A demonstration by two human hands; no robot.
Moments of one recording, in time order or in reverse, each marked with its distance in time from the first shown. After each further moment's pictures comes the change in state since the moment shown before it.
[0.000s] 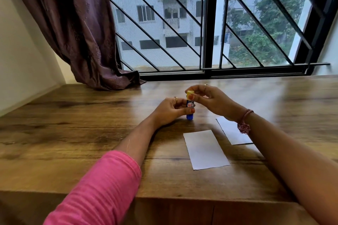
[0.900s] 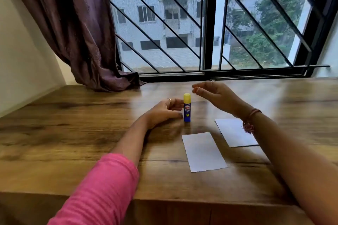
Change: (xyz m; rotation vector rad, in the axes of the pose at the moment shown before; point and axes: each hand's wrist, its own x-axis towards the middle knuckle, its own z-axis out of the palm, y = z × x) left_hand -0.002 -0.001 -0.018 -0.093 -0.129 -0.183; right_hand 0.006 0.014 -0.019 0.014 0.062 -0.007
